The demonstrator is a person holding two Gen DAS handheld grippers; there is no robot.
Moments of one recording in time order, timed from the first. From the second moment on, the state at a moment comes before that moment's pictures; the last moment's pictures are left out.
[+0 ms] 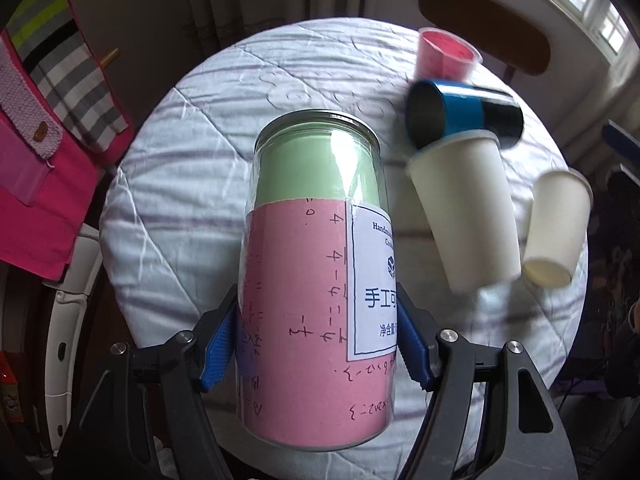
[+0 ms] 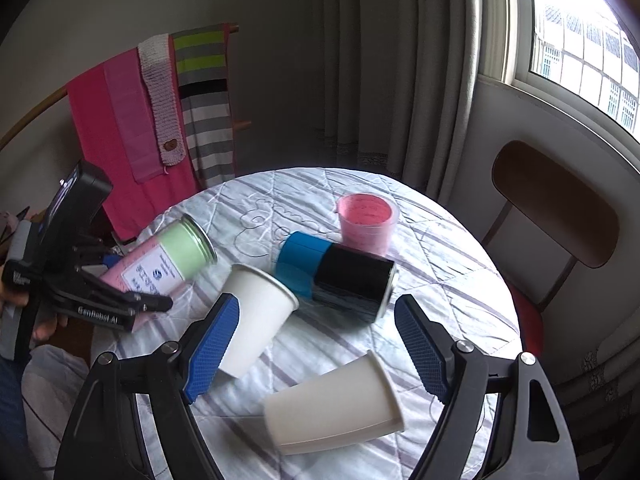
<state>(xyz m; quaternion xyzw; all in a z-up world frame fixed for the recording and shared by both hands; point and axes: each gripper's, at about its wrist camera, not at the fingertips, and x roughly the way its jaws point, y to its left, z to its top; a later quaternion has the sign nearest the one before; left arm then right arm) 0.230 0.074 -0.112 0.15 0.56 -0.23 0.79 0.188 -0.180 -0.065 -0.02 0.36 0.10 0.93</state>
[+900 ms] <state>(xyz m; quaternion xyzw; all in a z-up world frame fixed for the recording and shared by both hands) 0.137 0.072 -0.100 0.20 0.49 -0.18 0.83 0.138 -0.162 -0.060 -0.03 0.36 0.08 0.93</state>
